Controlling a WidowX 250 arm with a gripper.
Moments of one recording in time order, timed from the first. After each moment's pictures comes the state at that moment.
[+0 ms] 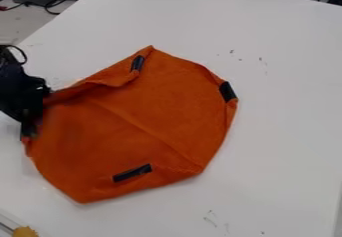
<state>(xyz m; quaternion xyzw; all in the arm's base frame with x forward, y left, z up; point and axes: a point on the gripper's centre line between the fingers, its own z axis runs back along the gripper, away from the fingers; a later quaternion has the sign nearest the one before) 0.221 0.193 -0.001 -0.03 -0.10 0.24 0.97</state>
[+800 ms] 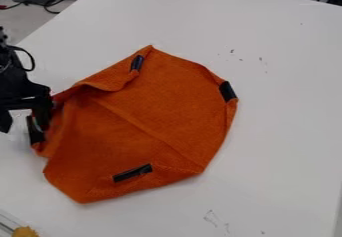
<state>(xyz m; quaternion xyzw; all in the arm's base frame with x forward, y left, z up) 0.203 0.185 0.022 0.02 -0.07 0.24 0.97</state>
